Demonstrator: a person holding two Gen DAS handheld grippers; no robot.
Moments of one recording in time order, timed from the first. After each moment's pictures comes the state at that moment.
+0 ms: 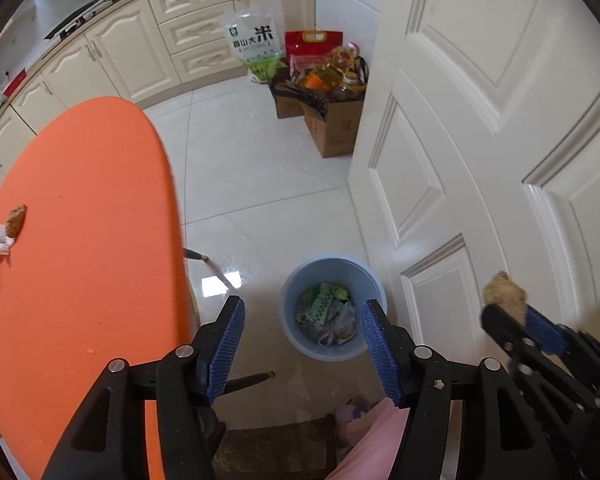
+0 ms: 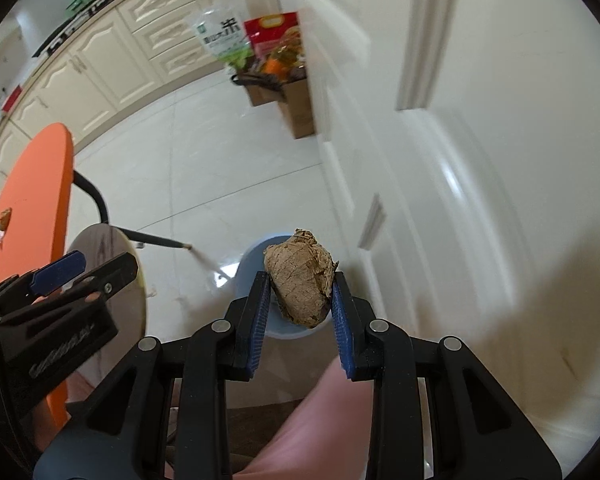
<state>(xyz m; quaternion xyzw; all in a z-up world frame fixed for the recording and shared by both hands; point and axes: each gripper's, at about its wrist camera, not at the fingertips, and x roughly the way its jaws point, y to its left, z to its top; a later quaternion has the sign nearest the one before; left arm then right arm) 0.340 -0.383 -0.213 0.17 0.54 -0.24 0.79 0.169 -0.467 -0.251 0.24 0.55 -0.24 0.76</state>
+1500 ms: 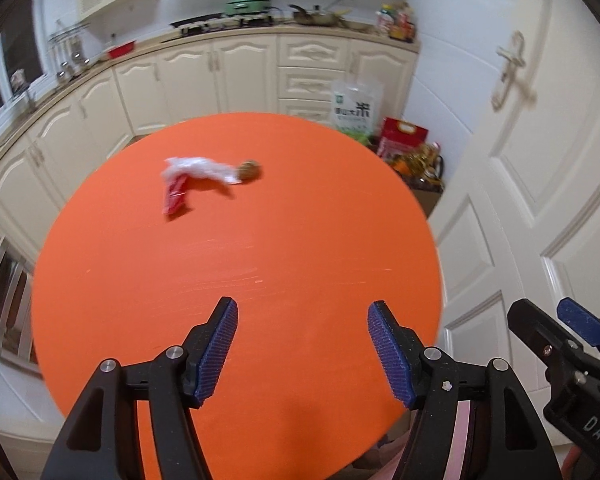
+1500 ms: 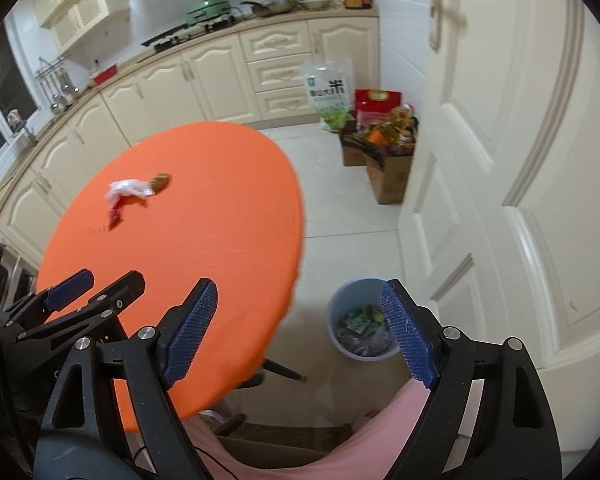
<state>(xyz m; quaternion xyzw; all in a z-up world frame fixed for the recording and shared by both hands) 0.234 -0.103 -0.124 0.04 0.45 -0.15 0.88 0.201 -0.246 -0.130 0.14 0.47 -0.15 0.86</state>
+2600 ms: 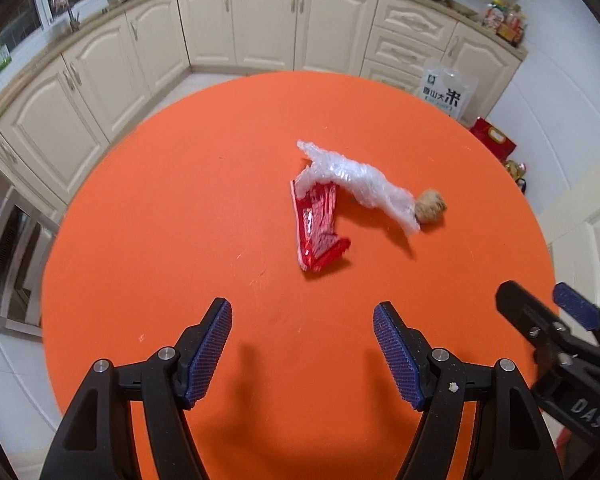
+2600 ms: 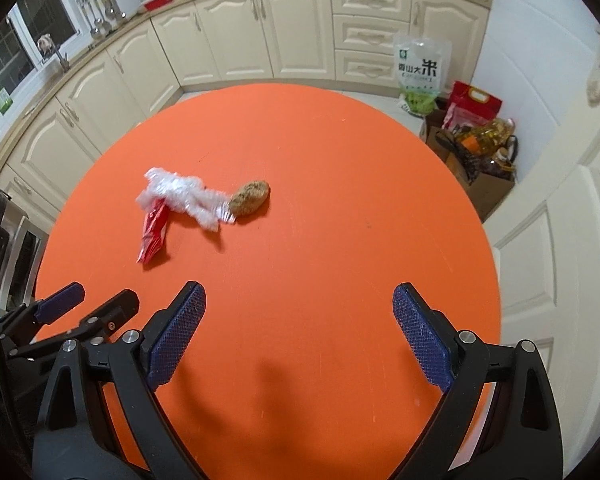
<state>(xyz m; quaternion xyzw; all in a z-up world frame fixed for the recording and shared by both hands) 0.425 -0.019 -0.139 -0.03 0.55 -0.04 0.84 0.424 -0.168 -0.210 0.09 0.56 -0.05 0.82</state>
